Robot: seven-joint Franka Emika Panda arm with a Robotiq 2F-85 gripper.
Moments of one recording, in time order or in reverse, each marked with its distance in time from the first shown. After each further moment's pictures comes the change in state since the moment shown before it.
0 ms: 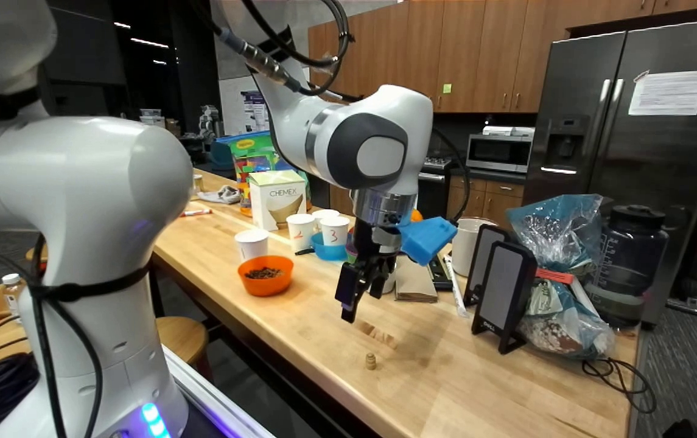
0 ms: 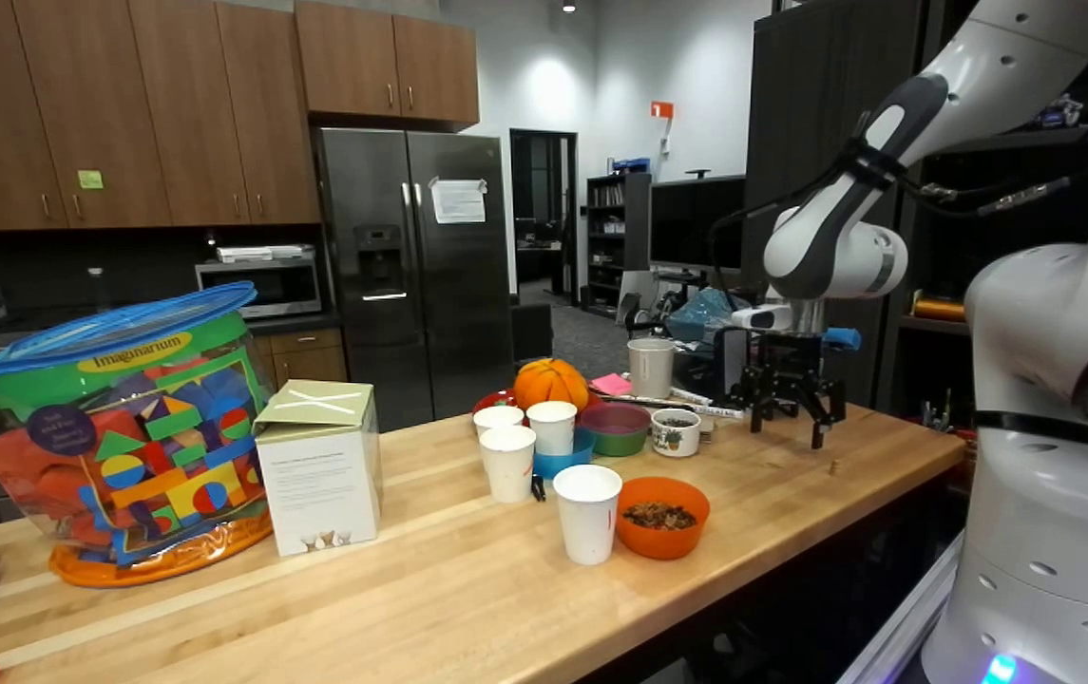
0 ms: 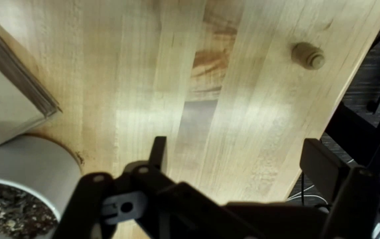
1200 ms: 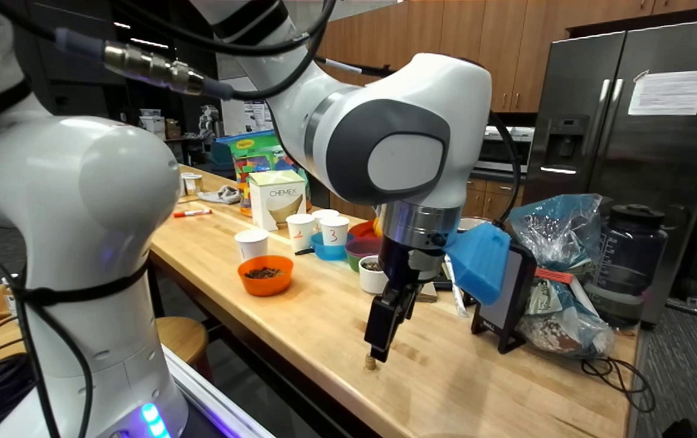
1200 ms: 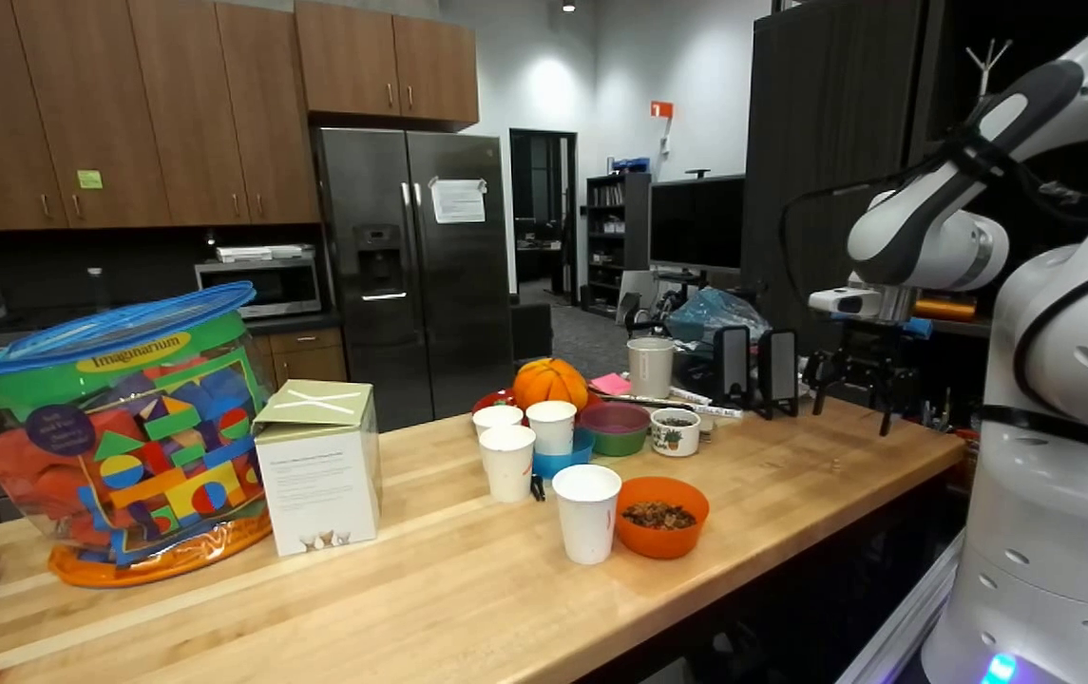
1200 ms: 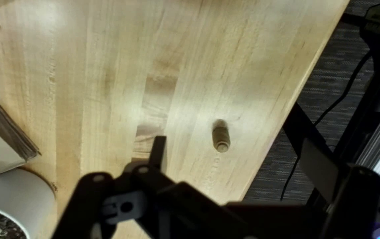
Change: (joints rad) arm -0.275 -0.189 -0.079 0.000 -0.198 -0.060 -0.236
